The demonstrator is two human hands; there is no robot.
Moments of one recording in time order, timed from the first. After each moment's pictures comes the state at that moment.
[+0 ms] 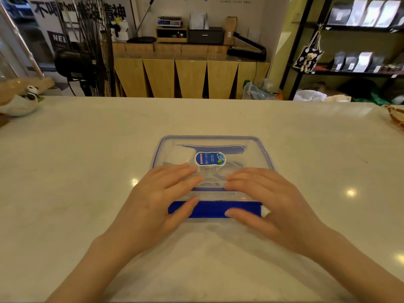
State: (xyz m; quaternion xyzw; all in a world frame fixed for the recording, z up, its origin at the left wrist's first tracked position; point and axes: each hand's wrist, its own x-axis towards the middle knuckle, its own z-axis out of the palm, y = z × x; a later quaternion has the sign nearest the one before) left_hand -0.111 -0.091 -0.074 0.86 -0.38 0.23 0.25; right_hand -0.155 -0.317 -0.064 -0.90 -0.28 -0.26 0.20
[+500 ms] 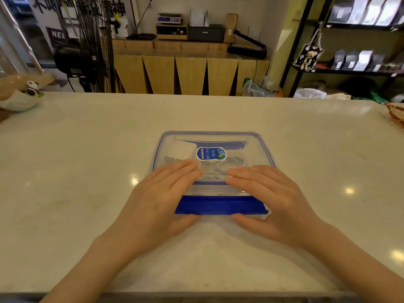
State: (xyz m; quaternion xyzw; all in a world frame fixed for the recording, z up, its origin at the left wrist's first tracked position) left_hand -0.118 -0.092 -0.073 0.88 -0.39 0.20 0.16; right_hand -0.153 -0.321 -0.077 -0.89 -0.31 -0.29 0.16
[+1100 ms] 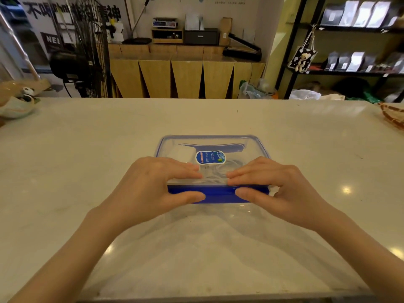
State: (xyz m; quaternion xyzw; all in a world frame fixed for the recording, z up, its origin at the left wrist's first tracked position) left_hand -0.094 -0.086 -0.041 0.87 -0.39 0.13 0.26; right_hand -0.144 -0.326 -0.051 -0.88 -0.26 -0.16 0.37
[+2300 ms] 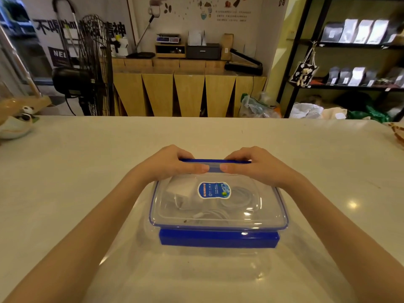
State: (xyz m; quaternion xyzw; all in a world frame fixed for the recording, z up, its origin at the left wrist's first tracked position) left_hand 0.038 -0.121 -0.035 0.88 -0.23 -0.20 0.38; right_hand -0.017 -0.332 -0.036 -0.92 -0.09 0.03 0.38
